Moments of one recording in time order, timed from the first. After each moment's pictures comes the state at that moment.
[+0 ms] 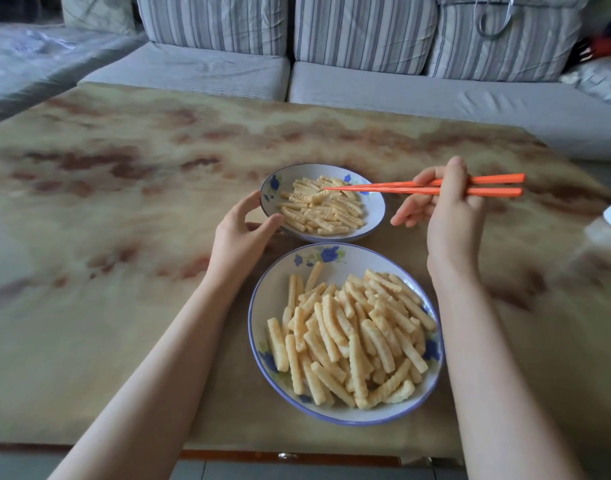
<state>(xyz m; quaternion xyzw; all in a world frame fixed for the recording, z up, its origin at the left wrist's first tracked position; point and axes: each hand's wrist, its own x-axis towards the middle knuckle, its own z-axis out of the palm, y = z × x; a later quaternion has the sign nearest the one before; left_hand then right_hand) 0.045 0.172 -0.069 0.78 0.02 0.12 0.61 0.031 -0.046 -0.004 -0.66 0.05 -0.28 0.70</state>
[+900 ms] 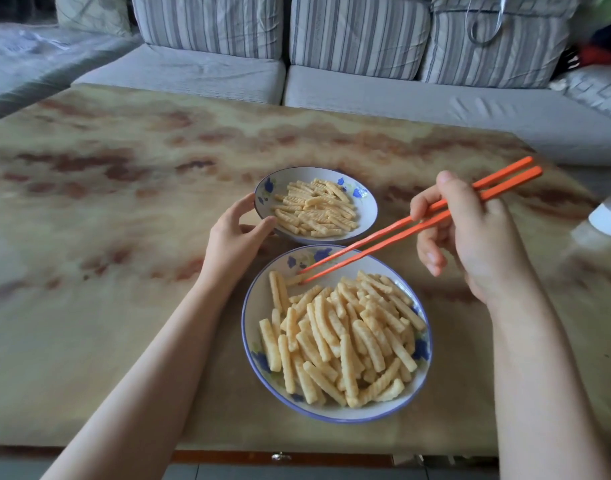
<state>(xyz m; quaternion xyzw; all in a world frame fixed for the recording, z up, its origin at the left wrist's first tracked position) 0.046 0.172 -0.071 0.78 0.02 0.11 0.61 -0.013 -0.070 0.022 -0.76 -0.06 -0.12 0.64</state>
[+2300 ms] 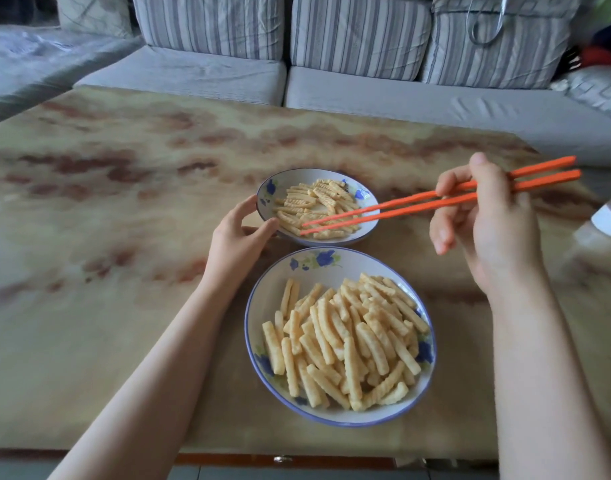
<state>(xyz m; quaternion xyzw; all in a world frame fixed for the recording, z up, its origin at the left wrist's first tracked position) 0.045 0.172 -0.070 0.78 0.02 0.12 0.61 0.000 -0.073 0.024 -0.68 -0.05 -0.19 0.70</state>
